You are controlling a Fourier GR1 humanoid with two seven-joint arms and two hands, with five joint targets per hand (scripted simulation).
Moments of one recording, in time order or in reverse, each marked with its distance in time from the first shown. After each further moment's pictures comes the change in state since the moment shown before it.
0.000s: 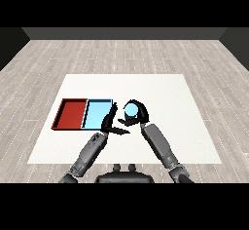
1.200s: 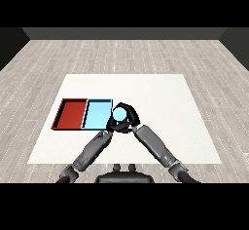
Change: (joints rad) left arm -0.112 0.010 -0.130 0.140 0.073 0.119 -0.087; right arm -0.064 -0.004 0.204 0.000 -0.047 -0.123 0.022
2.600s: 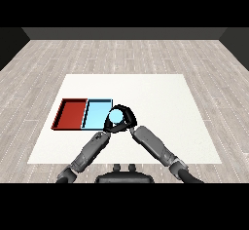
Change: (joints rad) left arm 0.025 0.023 0.006 -0.020 -0.012 0.126 0.028; right arm -0.038 -0.016 0.094 0.011 -0.127 -0.054 -0.035
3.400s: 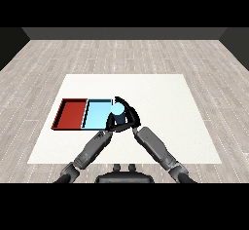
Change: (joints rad) left arm -0.058 -0.030 0.004 0.096 0.051 0.000 -0.024; right arm 0.074 0.016 -0.086 -0.068 0.023 0.074 0.051
